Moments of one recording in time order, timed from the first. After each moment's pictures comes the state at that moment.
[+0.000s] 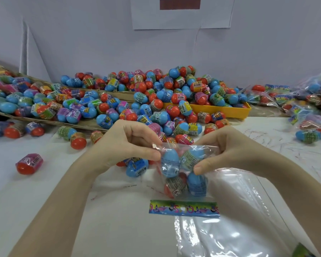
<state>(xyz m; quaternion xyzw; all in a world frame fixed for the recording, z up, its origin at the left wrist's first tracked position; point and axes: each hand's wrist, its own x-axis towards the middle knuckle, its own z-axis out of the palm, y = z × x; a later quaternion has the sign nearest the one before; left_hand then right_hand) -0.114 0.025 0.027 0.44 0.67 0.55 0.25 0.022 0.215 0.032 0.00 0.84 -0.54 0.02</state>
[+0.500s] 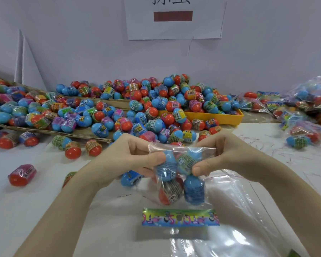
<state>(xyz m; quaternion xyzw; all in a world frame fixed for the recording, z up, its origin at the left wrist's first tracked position) -0.102 0.030 0.029 0.41 0.66 0.53 0.35 0.022 0.223 0.032 -0.05 0.80 -0.60 0.01</state>
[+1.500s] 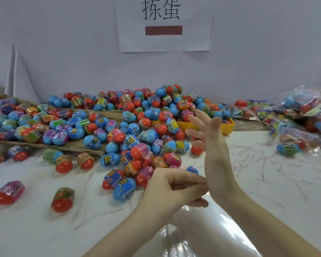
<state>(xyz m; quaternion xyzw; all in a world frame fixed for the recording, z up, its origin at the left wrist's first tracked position) -0.028 0.074 0.014 0.32 0.58 0.66 0.35 0.005 0.174 0.025 0.11 0.71 -0.58 -0.39</state>
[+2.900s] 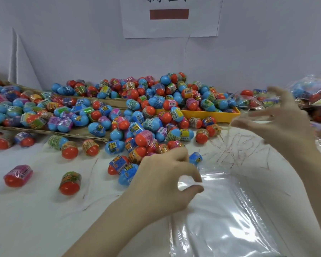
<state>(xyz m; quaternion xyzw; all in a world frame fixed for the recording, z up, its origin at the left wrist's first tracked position) -0.044 0.057 0.010 0.60 0.73 0.32 -0.08 0.051 0.272 0.043 0.31 0.84 -0.24 -0.38</state>
